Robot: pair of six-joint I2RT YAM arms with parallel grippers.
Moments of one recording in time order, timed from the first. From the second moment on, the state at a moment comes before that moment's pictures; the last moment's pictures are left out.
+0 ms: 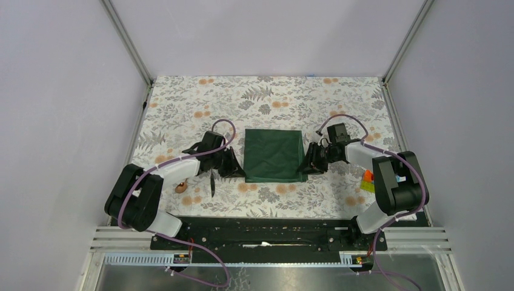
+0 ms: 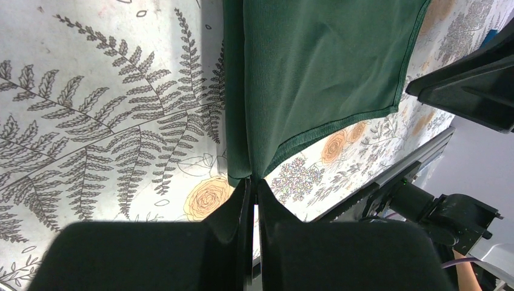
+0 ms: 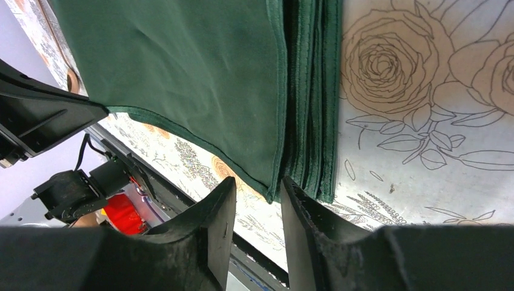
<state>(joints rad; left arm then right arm) -0.43 1.45 0.68 -0.18 0.45 -0.75 0.21 1.59 0.77 -0.34 -0.63 0.49</state>
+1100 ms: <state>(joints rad) -0.43 1.46 0.66 -0.17 0.46 -0.75 0.22 1.60 0.70 -0.29 -0.67 0.55</state>
